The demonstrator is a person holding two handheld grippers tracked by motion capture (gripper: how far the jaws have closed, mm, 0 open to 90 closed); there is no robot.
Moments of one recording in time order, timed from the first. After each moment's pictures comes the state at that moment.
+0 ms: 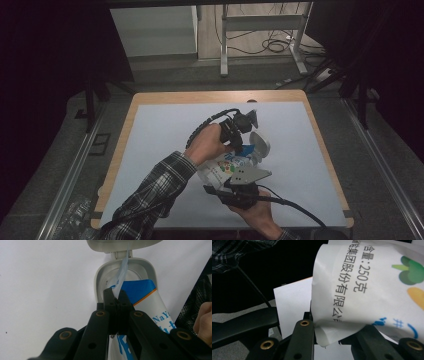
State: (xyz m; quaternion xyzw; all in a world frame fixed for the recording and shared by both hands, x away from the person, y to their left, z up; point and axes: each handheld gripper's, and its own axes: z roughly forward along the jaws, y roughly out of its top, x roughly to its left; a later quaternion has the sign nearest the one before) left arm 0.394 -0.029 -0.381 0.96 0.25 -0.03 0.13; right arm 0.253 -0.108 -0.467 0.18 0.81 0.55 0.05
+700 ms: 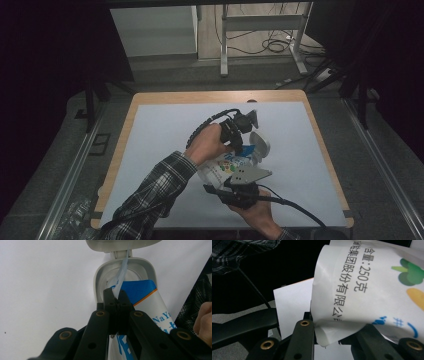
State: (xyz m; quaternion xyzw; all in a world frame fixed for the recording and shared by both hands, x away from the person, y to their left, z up) left arm 0.395 -0.030 -0.381 0.96 0.24 -0.03 0.13; right arm 0.253 -0.108 -0.465 0.17 0.81 0.56 0.05
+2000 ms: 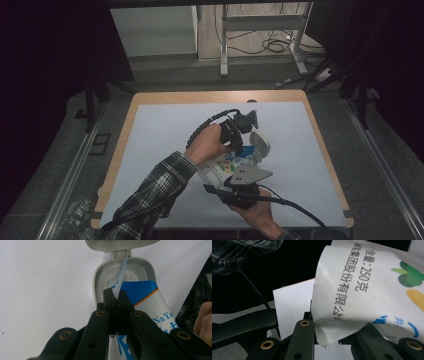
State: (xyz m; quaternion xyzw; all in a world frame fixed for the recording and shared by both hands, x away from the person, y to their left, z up) left arm 0.395 -0.030 -0.383 0.96 0.25 -0.03 0.13; right arm 0.252 -0.108 -0.464 0.17 0.81 0.56 0.06
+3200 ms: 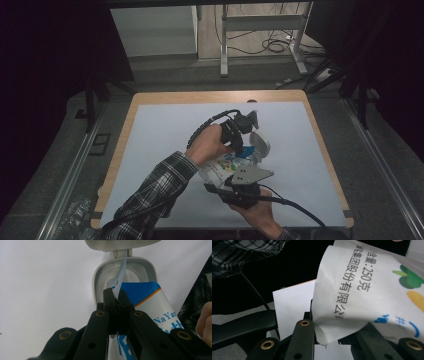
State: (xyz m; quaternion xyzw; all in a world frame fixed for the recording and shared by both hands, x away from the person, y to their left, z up) left arm 0.396 -0.032 -0.385 0.96 0.25 -0.04 0.13; right arm 0.252 -0.110 -0.461 0.17 0.81 0.56 0.06
